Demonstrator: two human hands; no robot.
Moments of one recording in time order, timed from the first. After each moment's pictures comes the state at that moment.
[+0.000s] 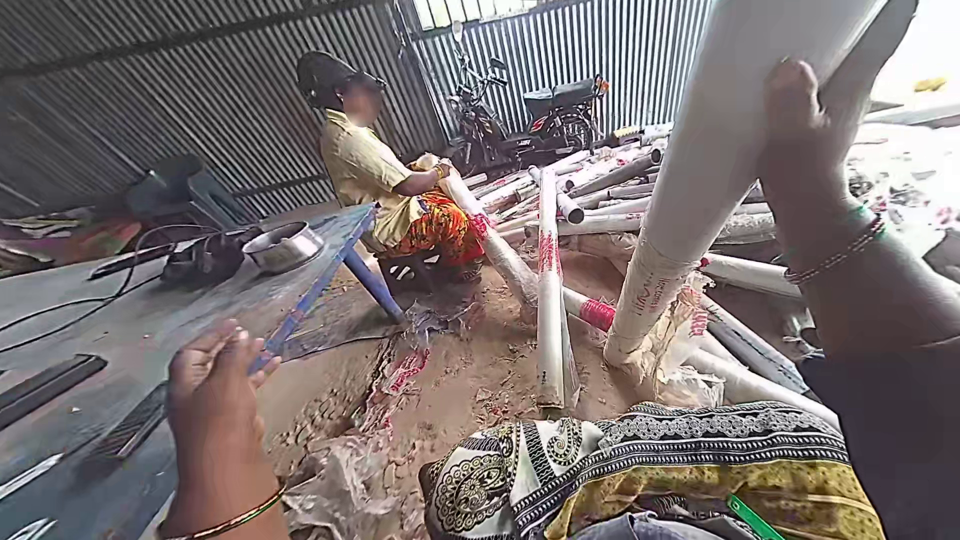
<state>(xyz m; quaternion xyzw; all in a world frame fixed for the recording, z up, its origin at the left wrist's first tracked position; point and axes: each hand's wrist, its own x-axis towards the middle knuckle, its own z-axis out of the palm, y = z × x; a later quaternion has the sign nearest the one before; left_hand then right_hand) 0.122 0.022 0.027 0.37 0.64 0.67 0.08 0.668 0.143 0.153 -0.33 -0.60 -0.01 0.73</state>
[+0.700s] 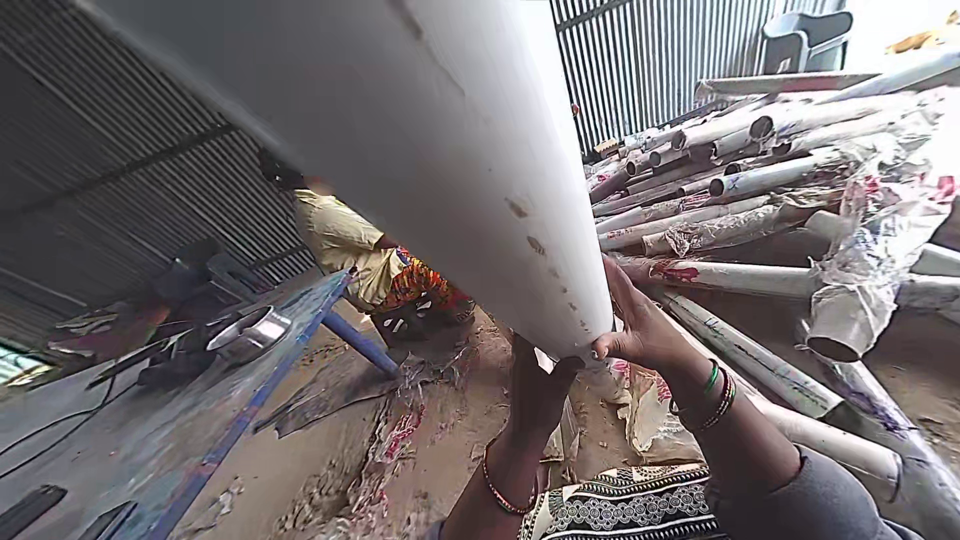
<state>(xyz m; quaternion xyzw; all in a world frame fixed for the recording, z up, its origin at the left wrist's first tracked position) 0.508 0.115 -0.003 0.67 0.41 0.59 0.18 0.679 0.155 0.024 -0.20 -0.75 0.23 0.59</state>
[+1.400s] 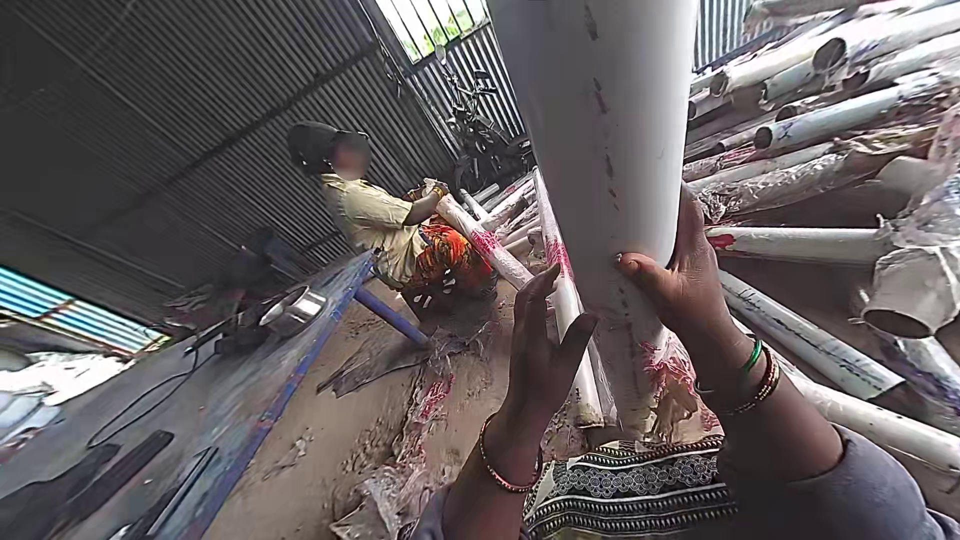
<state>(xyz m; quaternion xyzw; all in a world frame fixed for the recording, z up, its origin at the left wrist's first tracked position) 0.514 0.113 0.014 0.75 0.41 0.50 0.10 0.693 0.143 0.031 -0.32 -0.60 0.20 0.70</state>
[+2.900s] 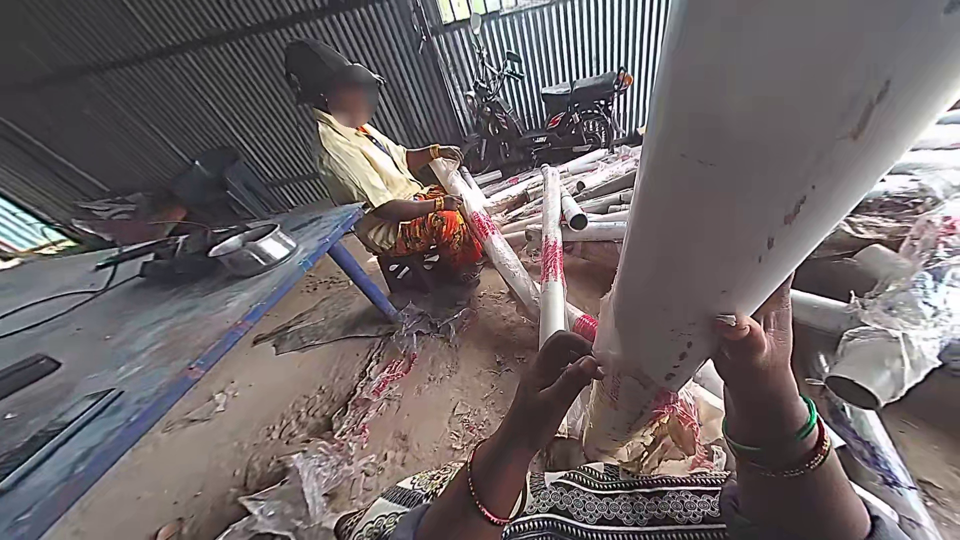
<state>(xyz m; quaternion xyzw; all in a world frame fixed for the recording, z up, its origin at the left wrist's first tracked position) 0.490 0.109 -0.029 0.65 0.24 0.56 0.45 0.699 0.143 0.020 -0.18 -0.66 0.19 0.71</state>
